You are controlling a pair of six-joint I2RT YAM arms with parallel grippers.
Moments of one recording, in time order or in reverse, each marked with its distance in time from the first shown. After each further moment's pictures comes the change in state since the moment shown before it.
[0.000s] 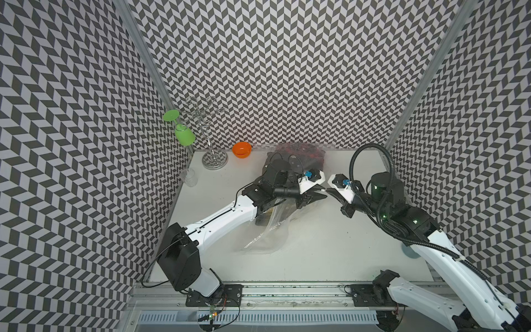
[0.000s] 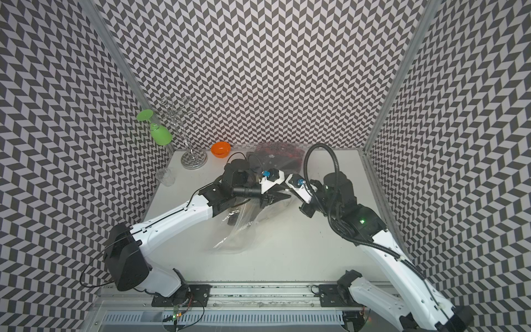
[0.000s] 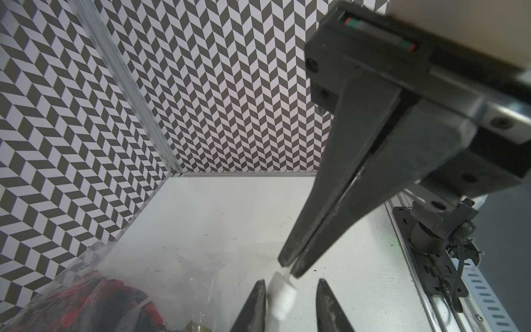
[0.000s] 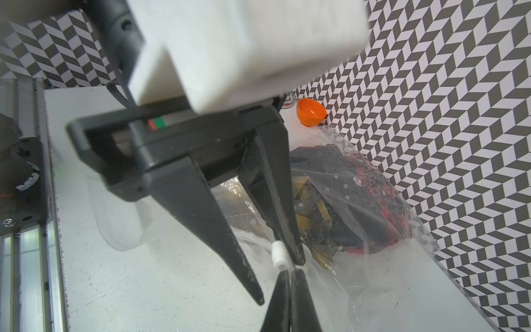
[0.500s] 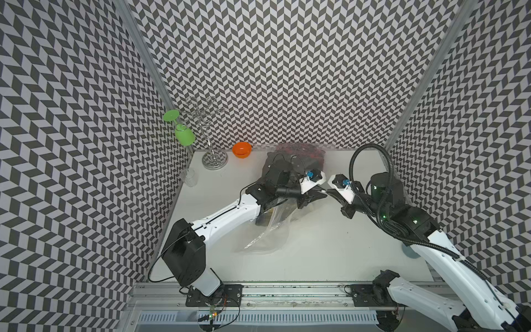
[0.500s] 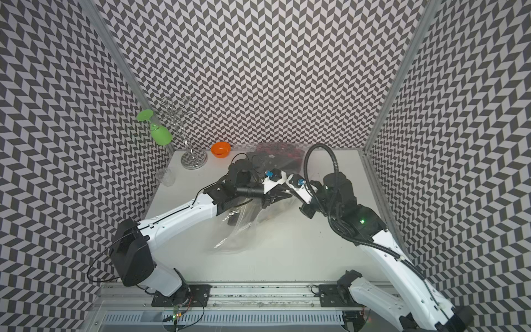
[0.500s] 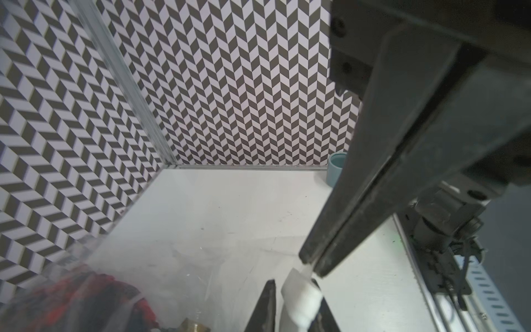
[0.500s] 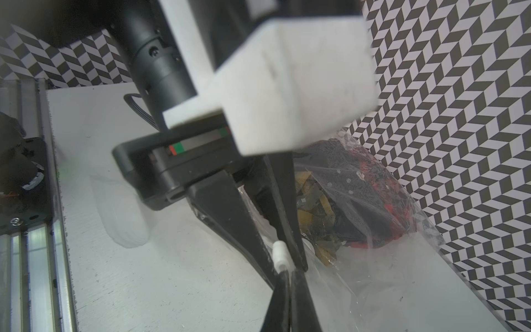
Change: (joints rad) left arm 0.010 0.032 0.002 0.008 0.009 -0.011; right arm -0.007 0.000 0.000 -0.015 0.006 0.014
